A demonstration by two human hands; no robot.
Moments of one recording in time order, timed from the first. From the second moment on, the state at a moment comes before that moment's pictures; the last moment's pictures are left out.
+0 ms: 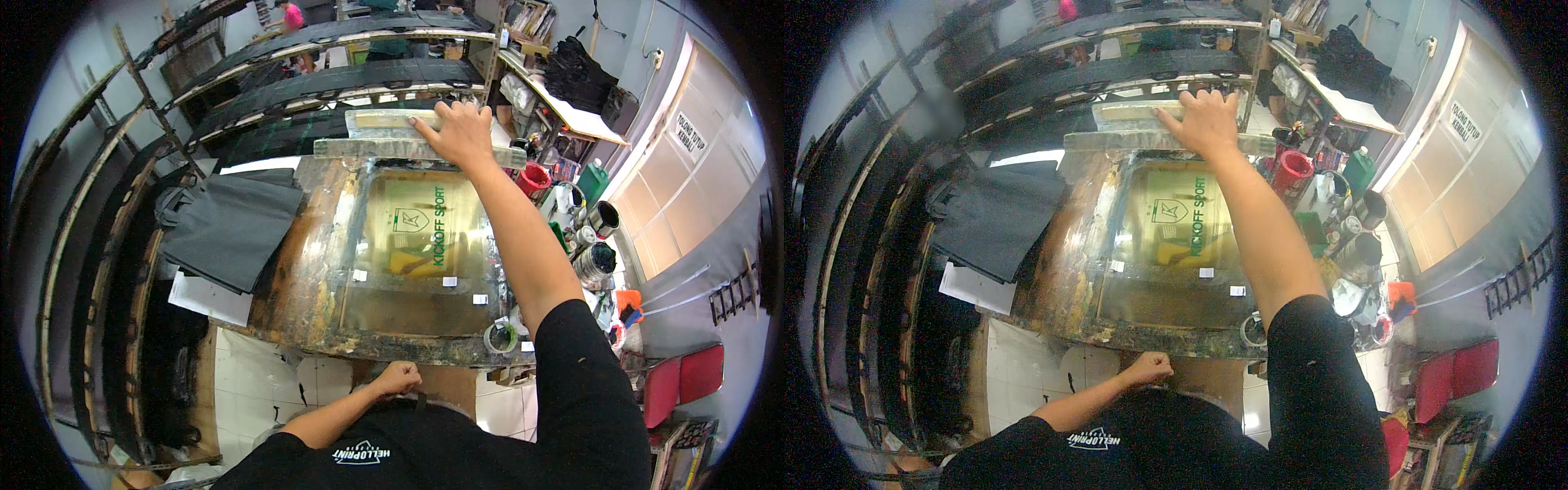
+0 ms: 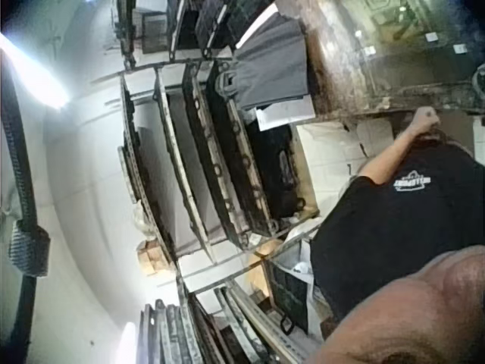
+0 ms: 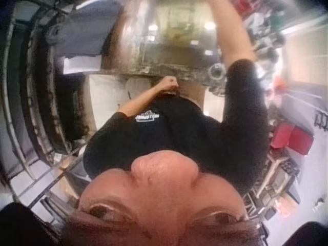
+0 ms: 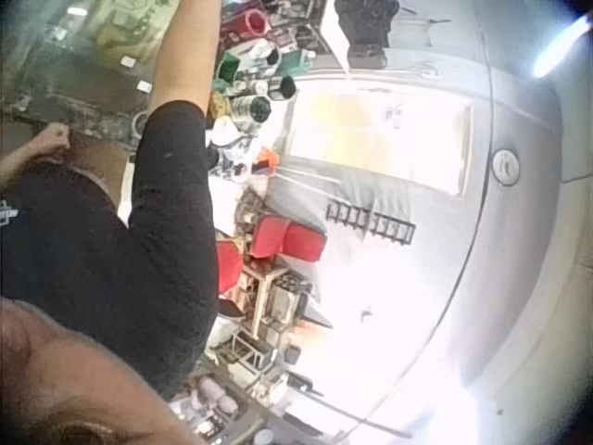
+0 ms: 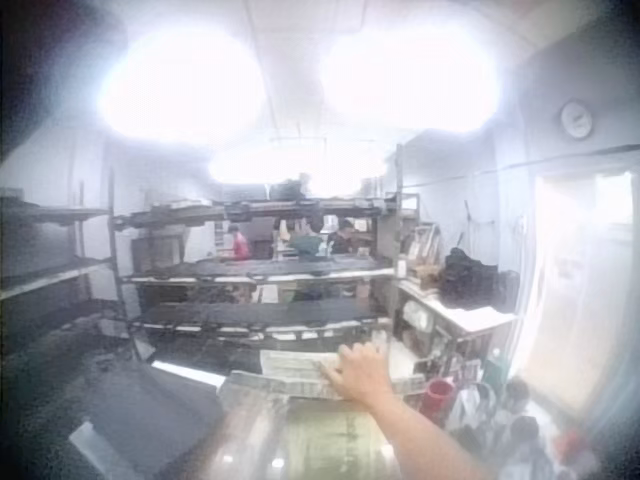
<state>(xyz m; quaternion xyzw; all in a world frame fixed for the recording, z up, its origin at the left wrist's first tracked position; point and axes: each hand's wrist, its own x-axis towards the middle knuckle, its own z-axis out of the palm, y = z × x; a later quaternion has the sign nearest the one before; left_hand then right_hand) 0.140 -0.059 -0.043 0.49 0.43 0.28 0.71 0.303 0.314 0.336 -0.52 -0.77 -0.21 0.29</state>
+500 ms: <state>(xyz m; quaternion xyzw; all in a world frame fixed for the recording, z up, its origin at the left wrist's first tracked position) 0.137 0.010 -0.001 0.56 0.54 0.24 0.58 0.313 0.311 0.318 -0.52 -0.77 -0.23 0.29</state>
